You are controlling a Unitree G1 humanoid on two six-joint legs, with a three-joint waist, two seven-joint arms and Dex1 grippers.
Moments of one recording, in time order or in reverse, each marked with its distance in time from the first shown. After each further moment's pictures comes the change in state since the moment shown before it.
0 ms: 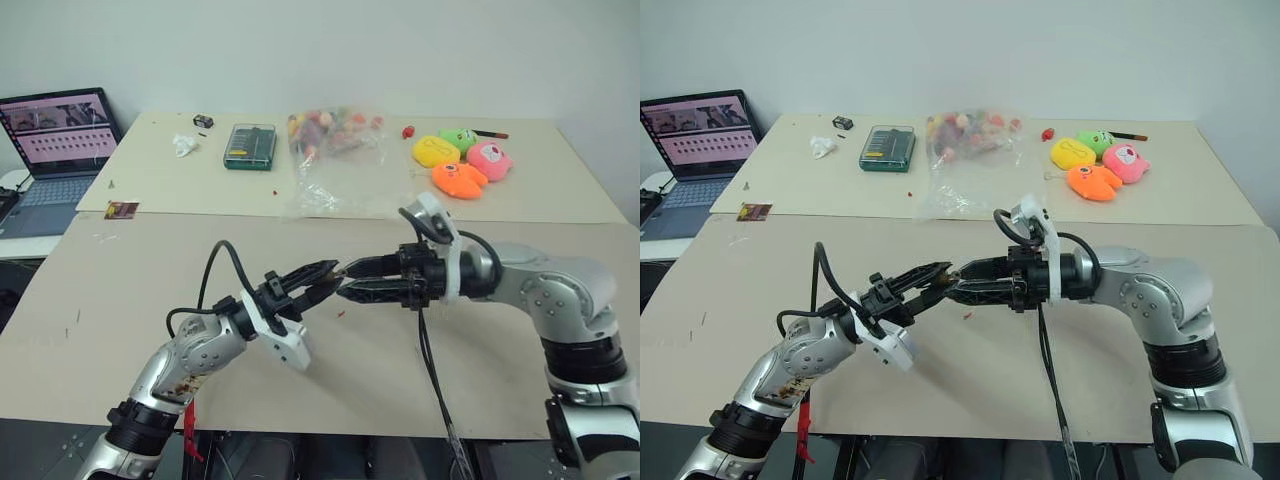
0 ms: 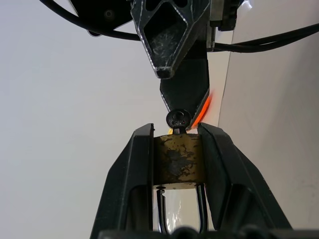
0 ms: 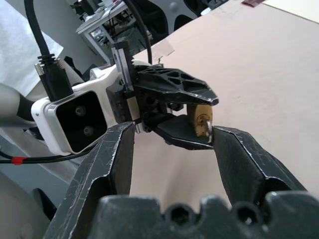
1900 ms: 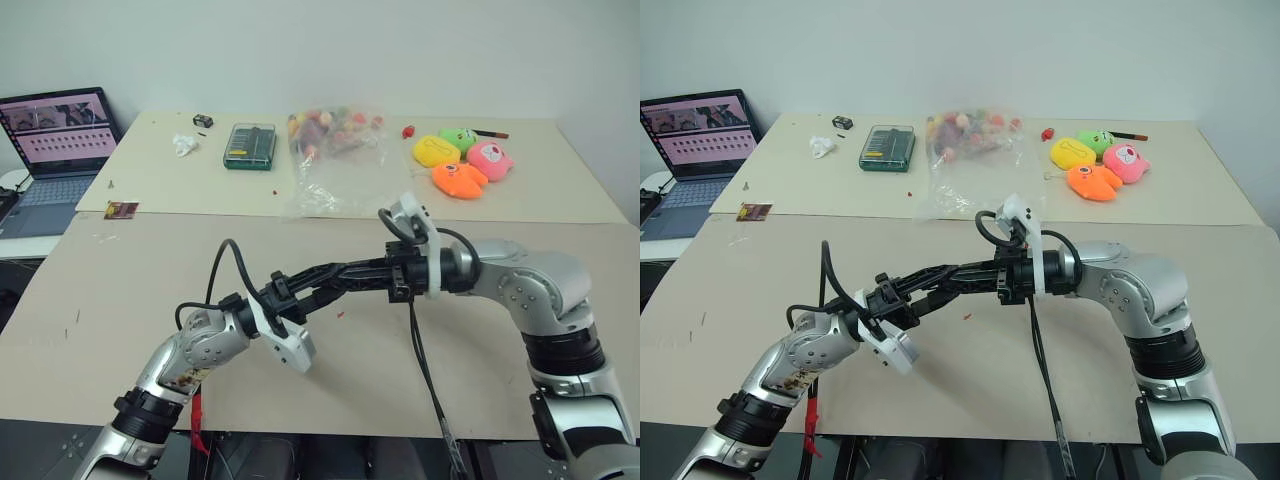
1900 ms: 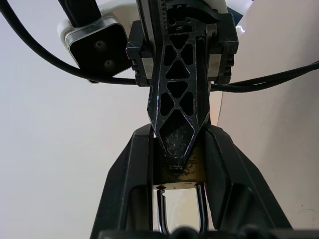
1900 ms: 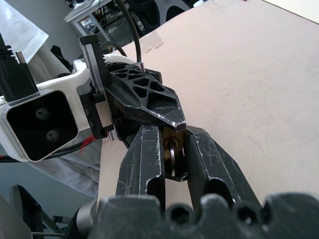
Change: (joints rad) left arm -0.060 -0.005 -0.025 0.063 -0.054 -0.086 -0.016; right arm -0.036 0.064 0.043 0.032 -0.100 -0.012 0.018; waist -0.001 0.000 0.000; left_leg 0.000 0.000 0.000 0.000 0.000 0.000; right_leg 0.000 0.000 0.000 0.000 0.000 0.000
